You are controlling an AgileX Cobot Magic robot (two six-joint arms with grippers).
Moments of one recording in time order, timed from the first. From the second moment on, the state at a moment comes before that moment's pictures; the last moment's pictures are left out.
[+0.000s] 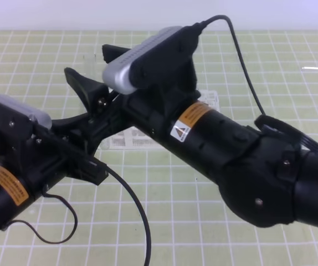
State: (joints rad) left arm -0.48 1.19 -0.45 0.39 -0.62 -0.41; right arm 0.97 1.55 -1.07 0.20 -0.48 -0.17
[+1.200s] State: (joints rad) left arm -0.48 1.18 -0.45 0.39 -0.64 -0.41; right arm 0.96 1.63 -1.12 0.24 -0.52 -0.17
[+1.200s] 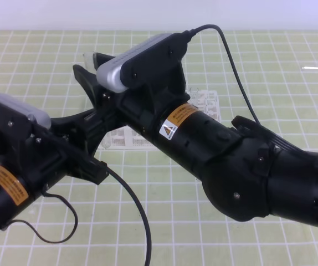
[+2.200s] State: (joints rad) left arm -0.48 1.19 -0.45 0.39 -0.66 -0.41; right arm 0.96 1.63 -1.12 0.25 -0.53 -0.18
